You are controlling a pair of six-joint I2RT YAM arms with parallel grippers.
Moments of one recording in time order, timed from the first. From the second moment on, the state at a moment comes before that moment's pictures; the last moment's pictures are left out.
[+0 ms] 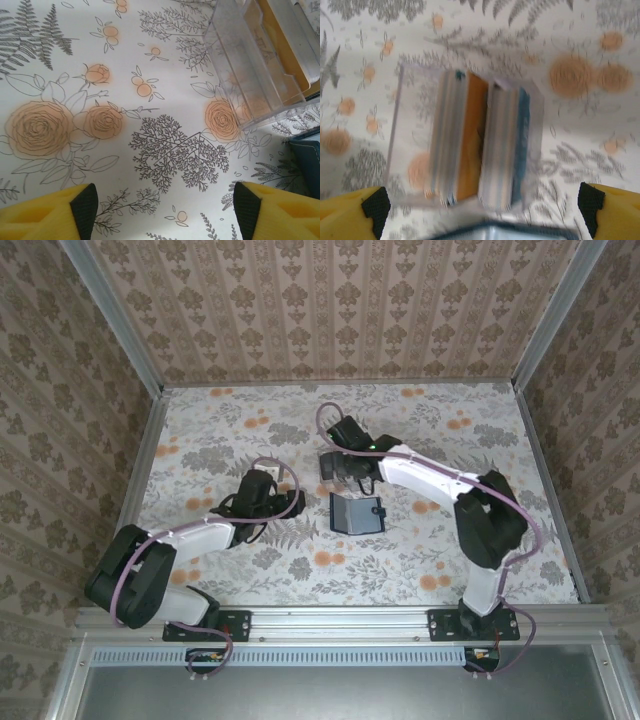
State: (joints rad) left arm -0.57 1.37 0.51 0.17 0.04 -0.44; right arm 0.66 1.87 1.46 -0.59 0.27 0.47
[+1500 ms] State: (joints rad) left arm -0.51 1.34 0.50 0.12 0.01 -0.44; right arm 0.67 2.04 1.59 -0.69 0.62 0.35
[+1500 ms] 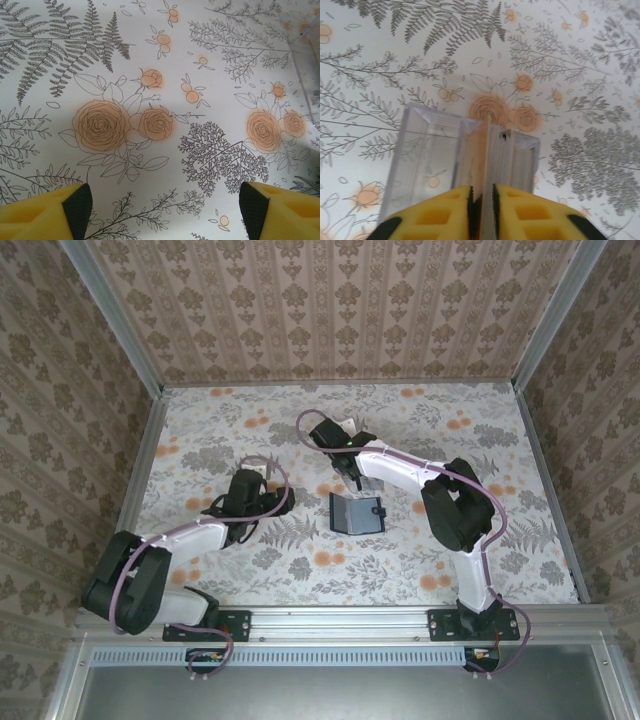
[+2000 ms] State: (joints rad) left arm -0.50 1.40 0.54 0.13 0.09 -0.43; right arm 0.66 1.81 1.44 -0.65 0.41 0.36
